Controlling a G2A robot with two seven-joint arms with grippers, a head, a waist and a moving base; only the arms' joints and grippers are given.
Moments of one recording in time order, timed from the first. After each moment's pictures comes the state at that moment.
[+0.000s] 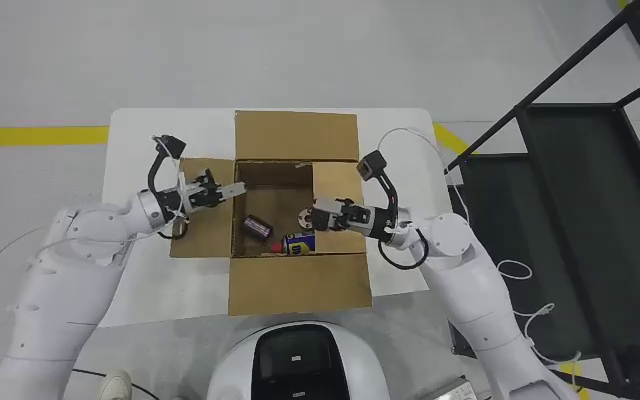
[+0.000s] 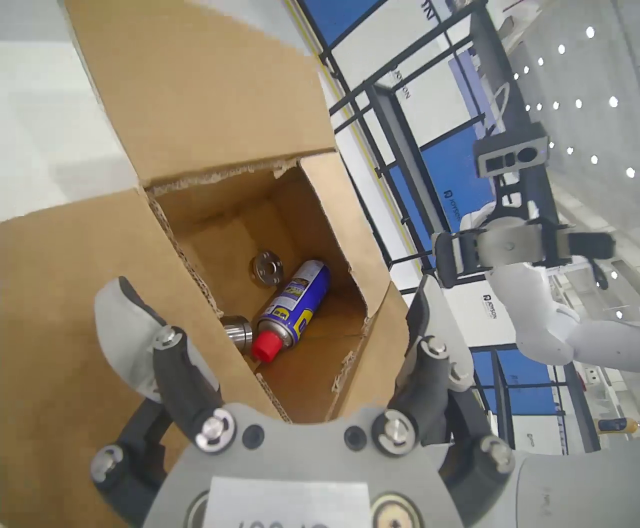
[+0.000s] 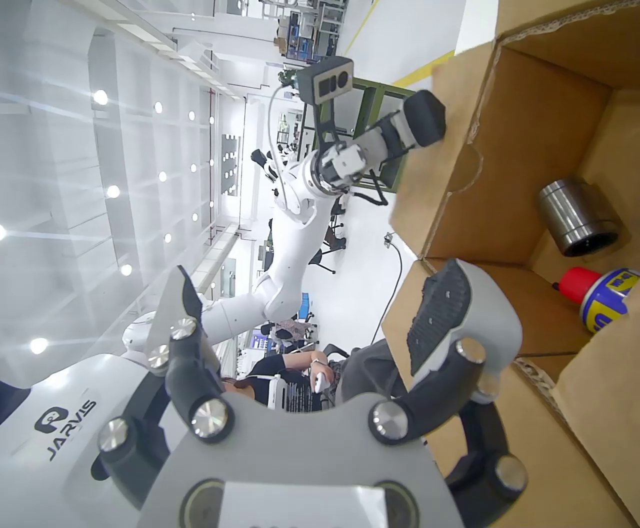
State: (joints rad) left arm 1.04 -0.98 -1.23 -1.48 0.09 -0.43 -0.82; right arm -1.27 -1.22 1.29 -1.65 0.33 -0.19 0.99
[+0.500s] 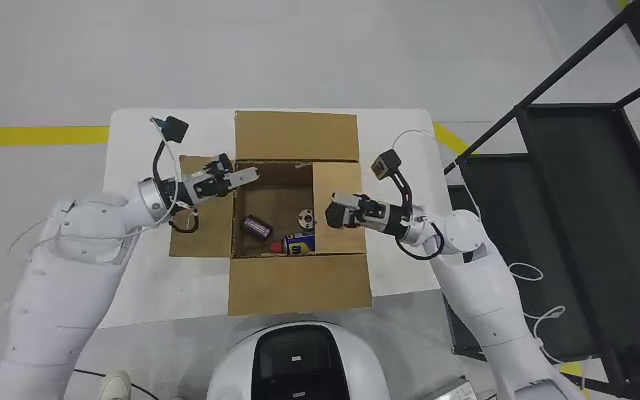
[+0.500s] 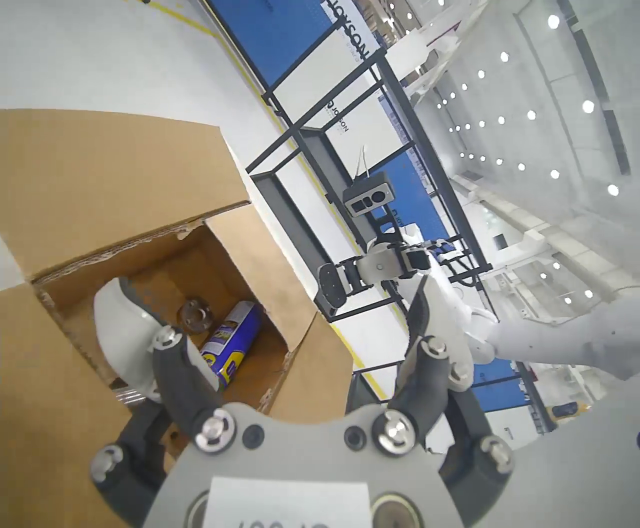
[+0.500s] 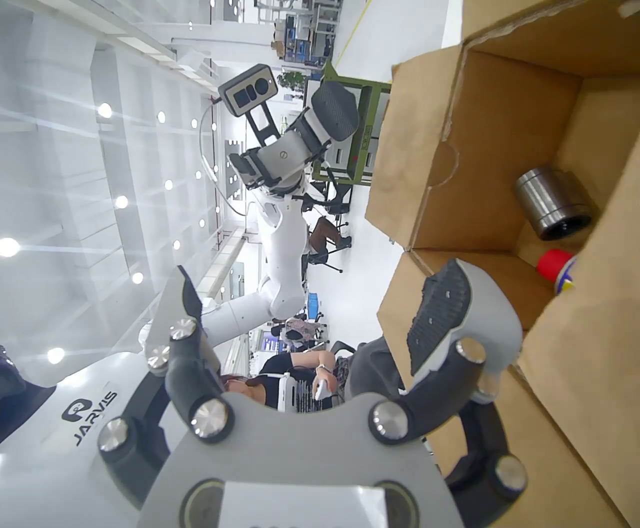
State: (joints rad) left arm 1.00 -1.00 -1.17 -1.61 -0.08 -0.32 -0.83; right arm -1.30 -1.20 1.38 -1.61 0.38 -0.18 1.04
